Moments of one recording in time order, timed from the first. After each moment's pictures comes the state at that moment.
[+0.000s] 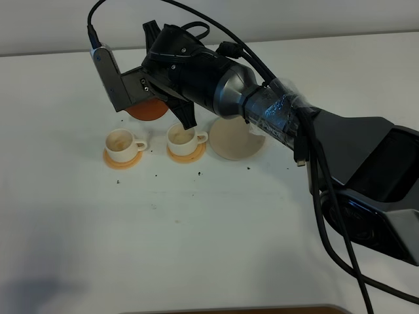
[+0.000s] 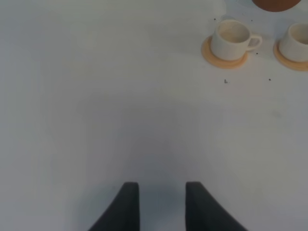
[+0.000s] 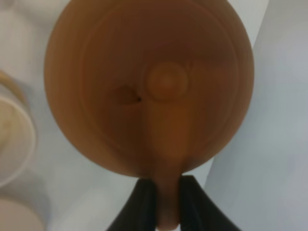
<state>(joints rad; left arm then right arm) 0.03 0.00 -0.46 0.02 1.06 -0.07 1.06 2.46 -2.28 -0.48 0.85 -0.96</state>
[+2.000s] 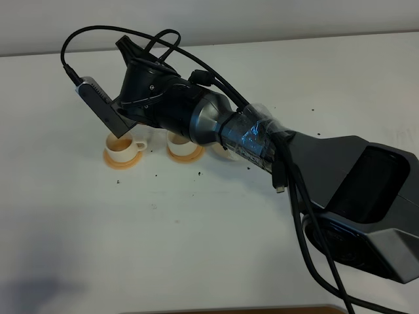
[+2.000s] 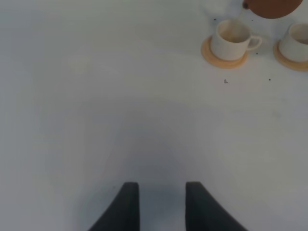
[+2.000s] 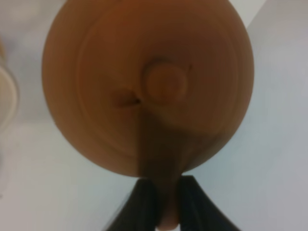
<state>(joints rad) 0.03 0.00 -0.46 0.02 1.06 -0.07 1.15 2.49 -2.28 -0.76 0.87 -1.02</state>
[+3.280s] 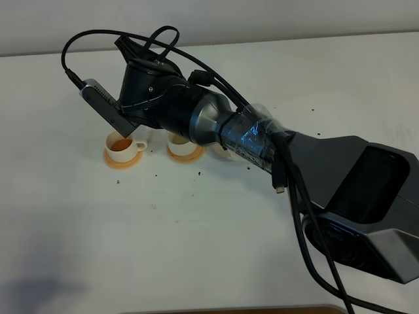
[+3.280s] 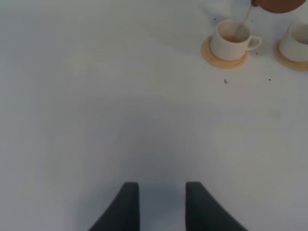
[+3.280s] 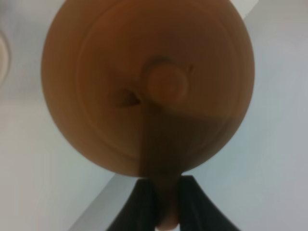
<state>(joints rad) 0.03 0.00 -0.46 0.02 1.06 -0.07 1.15 2.49 -2.28 -0.81 0.89 -1.07</state>
